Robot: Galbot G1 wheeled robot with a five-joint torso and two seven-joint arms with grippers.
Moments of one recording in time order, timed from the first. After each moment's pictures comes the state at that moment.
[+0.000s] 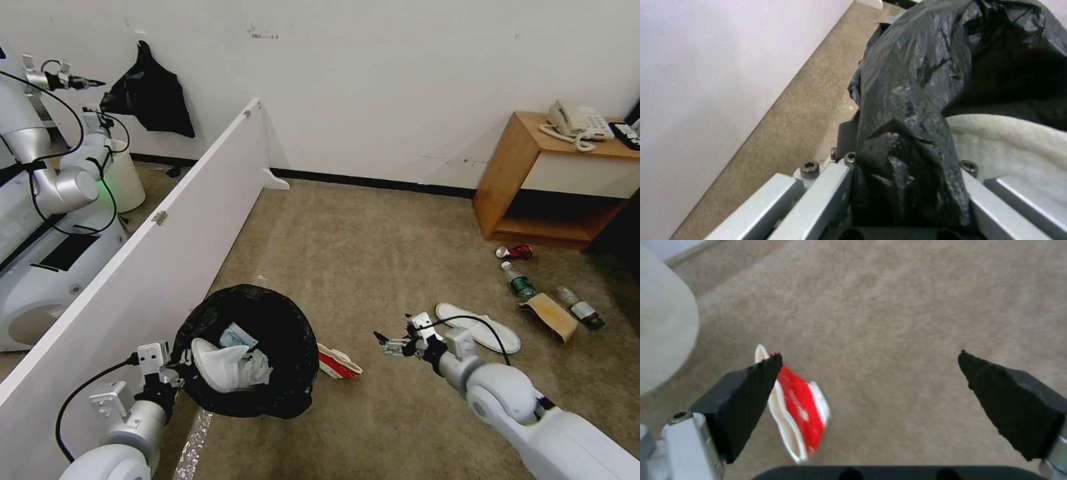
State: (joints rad) left arm 1.67 -1.32 -0.69 -2.23 -0.55 0.40 -0.10; right arm -1.03 0.81 -0.02 1.81 0.67 -0.40 0.05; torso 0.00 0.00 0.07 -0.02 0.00
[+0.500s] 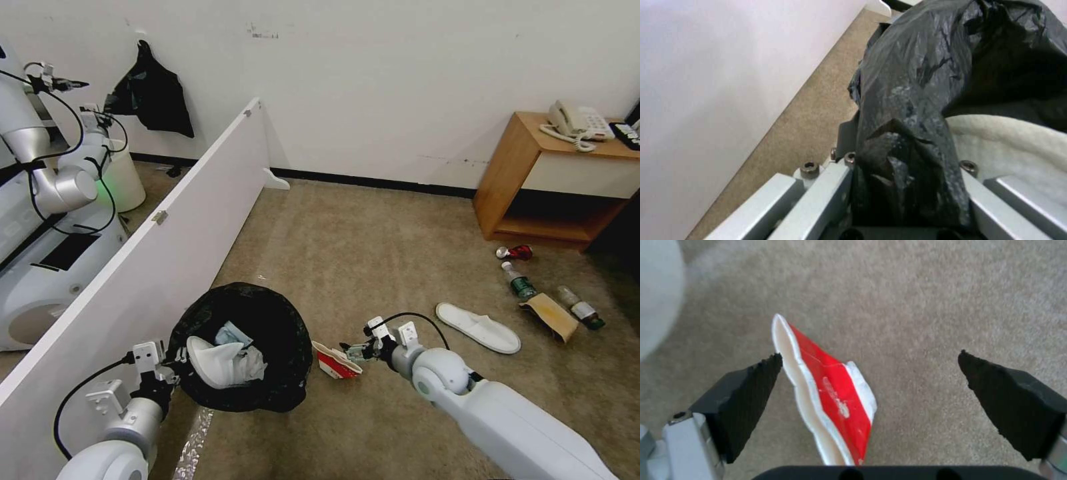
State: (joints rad) left arm 1.66 -1.32 -0.73 -2.21 -0.57 0.39 -0.08; right arm -0.81 0.94 -0.28 1.56 0.76 -0.45 0.10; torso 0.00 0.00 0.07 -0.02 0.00
